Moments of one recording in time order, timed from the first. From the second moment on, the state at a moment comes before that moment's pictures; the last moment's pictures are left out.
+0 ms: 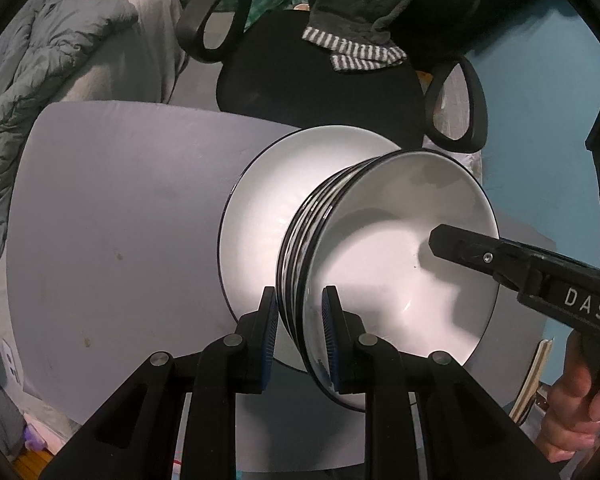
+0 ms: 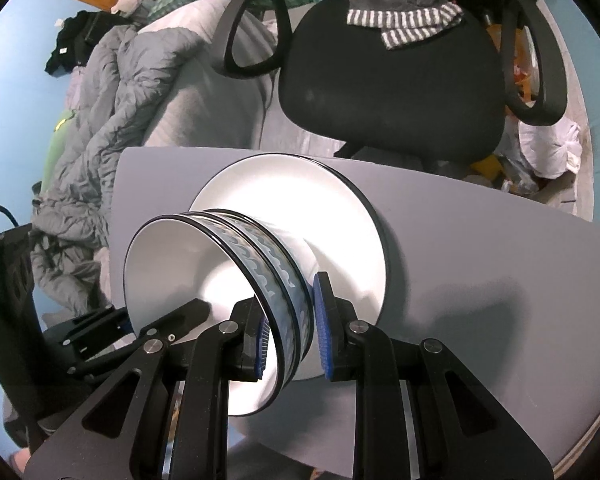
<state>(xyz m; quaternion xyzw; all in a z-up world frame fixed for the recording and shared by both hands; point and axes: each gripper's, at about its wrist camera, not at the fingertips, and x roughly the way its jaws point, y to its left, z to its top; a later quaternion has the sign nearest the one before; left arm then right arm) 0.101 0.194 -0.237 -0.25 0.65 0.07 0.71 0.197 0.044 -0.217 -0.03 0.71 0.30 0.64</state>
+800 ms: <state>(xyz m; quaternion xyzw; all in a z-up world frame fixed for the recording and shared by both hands) 0.071 0.214 -0.207 -0.23 0.62 0.11 0.75 0.190 0.028 -0.195 -0.10 0.67 0.25 0.69</state>
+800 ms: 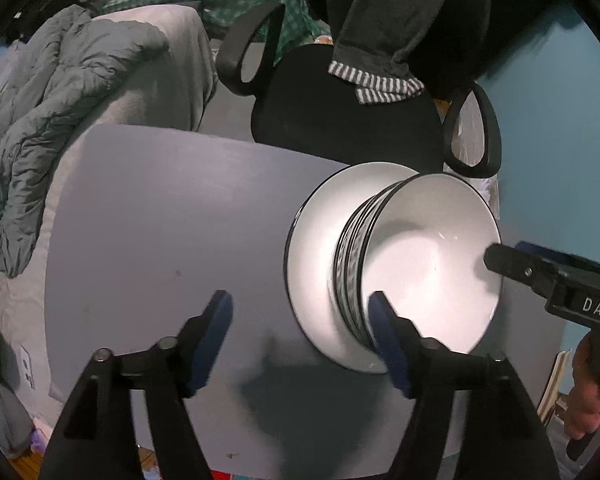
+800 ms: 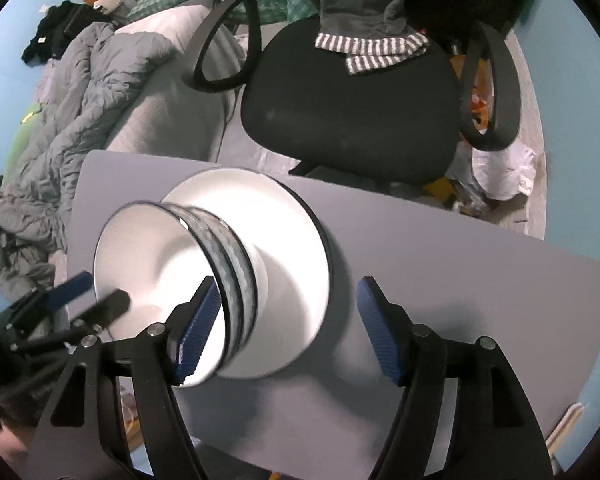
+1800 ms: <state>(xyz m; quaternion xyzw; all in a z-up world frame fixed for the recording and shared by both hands) -0.016 0.182 -0.068 -0.17 0.49 0.11 0.85 0.092 -0.026 -0.068 -0.09 0.54 0.18 0.81</state>
